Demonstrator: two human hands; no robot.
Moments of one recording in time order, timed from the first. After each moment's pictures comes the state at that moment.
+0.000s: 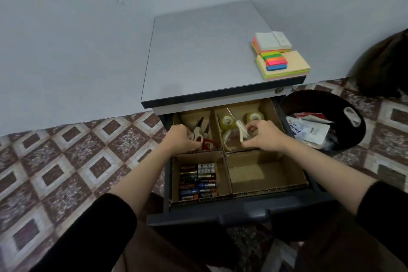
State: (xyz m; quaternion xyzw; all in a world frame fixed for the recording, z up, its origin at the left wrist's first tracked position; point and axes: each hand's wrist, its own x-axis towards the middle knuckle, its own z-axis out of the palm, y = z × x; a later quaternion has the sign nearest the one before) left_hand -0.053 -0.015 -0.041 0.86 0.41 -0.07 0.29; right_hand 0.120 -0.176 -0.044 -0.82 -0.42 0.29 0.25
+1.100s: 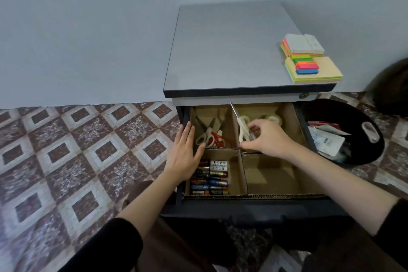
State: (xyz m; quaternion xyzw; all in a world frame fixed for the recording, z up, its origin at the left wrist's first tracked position) left_hand -0.112 -0.032 -0.104 0.90 0.39 0.08 0.19; right_hand 0.080 -0.154 -0.030 -0.80 -0.48 0.25 0.25
